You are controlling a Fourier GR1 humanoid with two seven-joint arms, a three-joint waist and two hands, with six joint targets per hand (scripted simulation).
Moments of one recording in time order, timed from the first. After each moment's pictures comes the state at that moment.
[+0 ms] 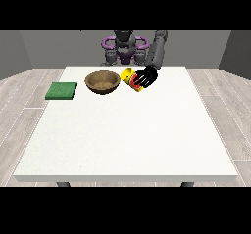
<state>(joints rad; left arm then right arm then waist) -0.72 0.22 0.05 -0.54 -0.37 0.59 -0.58 -0.29 -0.31 -0.21 -1.97 -0.41 0.12 0.32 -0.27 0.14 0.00</state>
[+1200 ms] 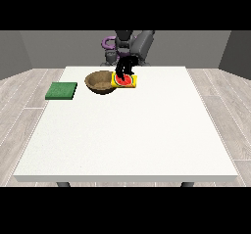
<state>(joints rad) -1.05 0.10 -0.46 -0.18 -1.18 0.82 0.17 -0.33 -0.26 -0.18 -1.75 -0.34 0.13 0.23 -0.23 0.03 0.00</state>
